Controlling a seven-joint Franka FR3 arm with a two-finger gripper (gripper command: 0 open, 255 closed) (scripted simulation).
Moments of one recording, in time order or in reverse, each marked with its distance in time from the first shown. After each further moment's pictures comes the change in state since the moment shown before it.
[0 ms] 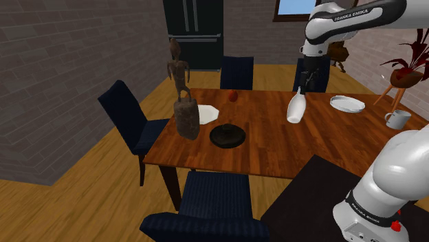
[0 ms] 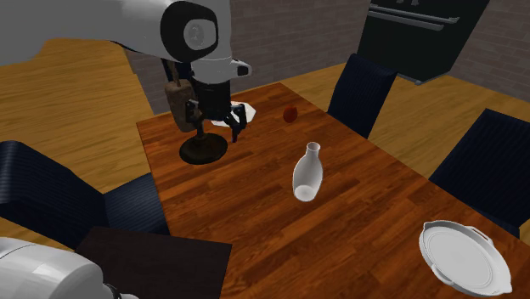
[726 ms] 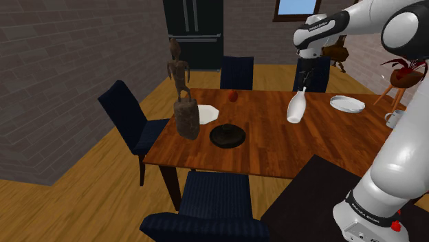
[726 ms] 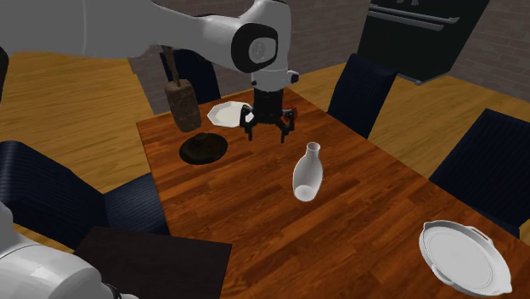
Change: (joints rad) arm -0.051 0.406 -0.143 0.299 0.114 0.091 -0.302
